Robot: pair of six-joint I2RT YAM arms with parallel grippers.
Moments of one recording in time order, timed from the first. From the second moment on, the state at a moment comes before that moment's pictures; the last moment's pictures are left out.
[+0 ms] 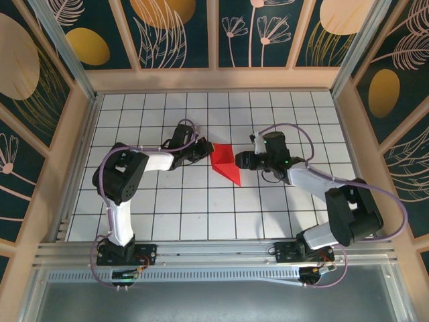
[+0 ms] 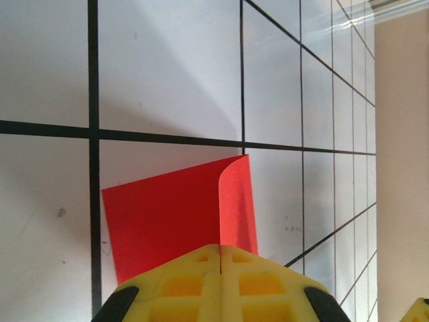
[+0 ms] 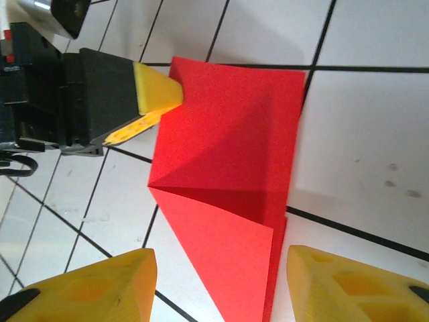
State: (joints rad) left arm -0.50 1.97 1.01 0.32 0.42 -0.94; right arm 0.44 1.41 0.72 -0.04 -0.37 0.37
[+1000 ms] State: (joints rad) left arm -0.50 1.92 1.01 0.31 0.46 -0.98; right arm 0.94 1.69 0.96 -0.34 0.44 0.37
